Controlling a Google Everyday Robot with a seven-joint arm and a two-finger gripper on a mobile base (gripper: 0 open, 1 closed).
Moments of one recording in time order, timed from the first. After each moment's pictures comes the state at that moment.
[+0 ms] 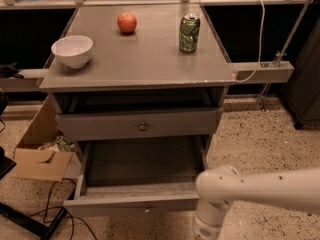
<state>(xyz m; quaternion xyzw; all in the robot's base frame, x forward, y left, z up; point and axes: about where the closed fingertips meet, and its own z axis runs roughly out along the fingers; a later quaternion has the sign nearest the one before) 0.294 -0.119 0.444 0.53 -0.82 -0.19 0.14</state>
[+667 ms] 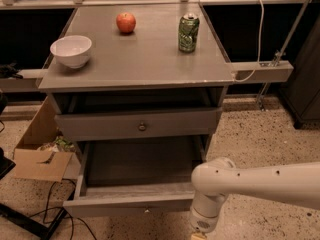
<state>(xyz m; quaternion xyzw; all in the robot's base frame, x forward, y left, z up) 0.300 -0.118 0.453 0.57 -0.79 -0.18 0.12</state>
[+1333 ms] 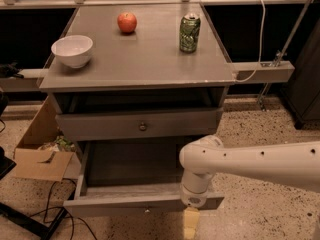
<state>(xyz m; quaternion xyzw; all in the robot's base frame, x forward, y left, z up) 0.374 -0.093 0.478 0.65 -0.74 -0.15 0.07</state>
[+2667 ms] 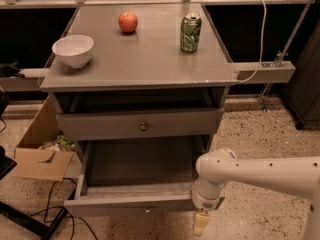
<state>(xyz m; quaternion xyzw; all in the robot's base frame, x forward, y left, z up) 0.392 -0.137 0.408 0.67 -0.72 -0.15 0.05</state>
